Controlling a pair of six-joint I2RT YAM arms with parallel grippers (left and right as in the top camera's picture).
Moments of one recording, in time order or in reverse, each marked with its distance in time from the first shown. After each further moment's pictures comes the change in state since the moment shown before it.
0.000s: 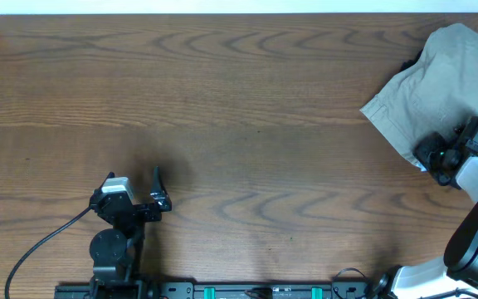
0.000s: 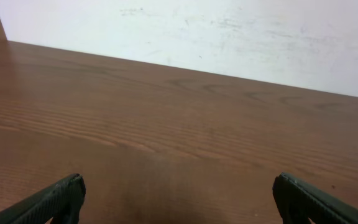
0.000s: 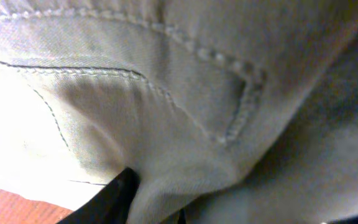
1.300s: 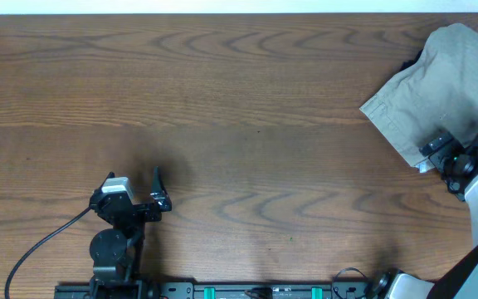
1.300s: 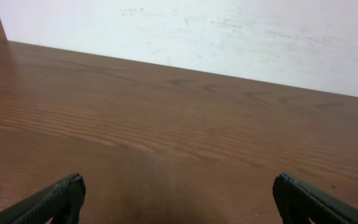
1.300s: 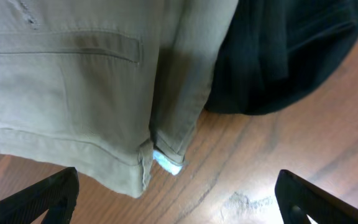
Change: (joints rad) left arm 0.000 0.000 0.000 0.000 0.000 0.000; right arm 0.000 -0.284 0.015 -0.286 0.161 0.060
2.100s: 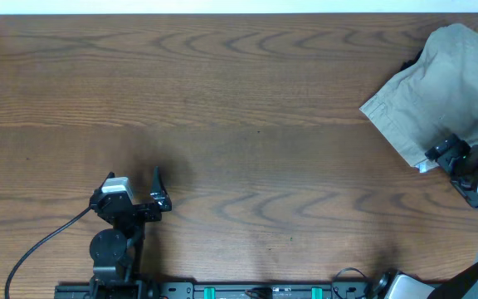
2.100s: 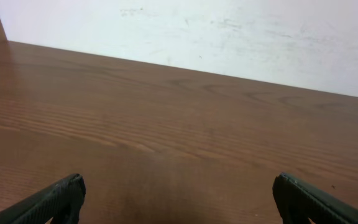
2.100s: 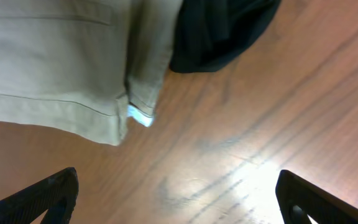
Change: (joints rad) left arm 0.000 0.000 0.000 0.000 0.000 0.000; right arm 0.010 -0.051 0.171 -0.359 0.064 -0.008
